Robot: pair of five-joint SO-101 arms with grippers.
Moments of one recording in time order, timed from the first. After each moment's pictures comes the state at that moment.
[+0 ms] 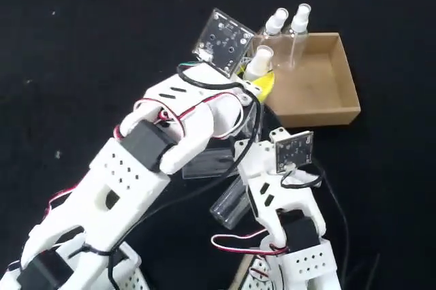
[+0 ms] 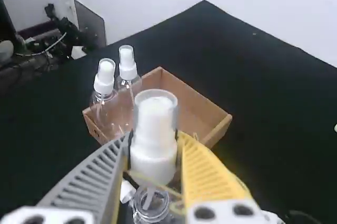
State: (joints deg) left arm 36.1 -30.9 15.2 42.5 0.5; right arm -14.9 -102.9 96.7 23.6 -0.5
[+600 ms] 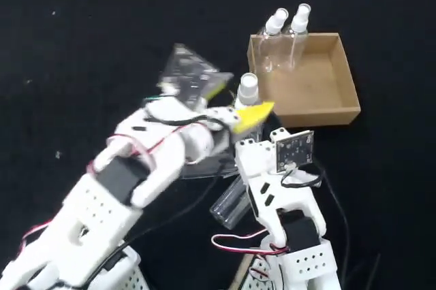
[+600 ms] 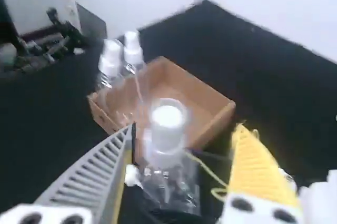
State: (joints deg) left arm 33.8 -49.5 37.1 33.5 0.3; right arm -14.4 -102.9 96.7 24.1 -0.6
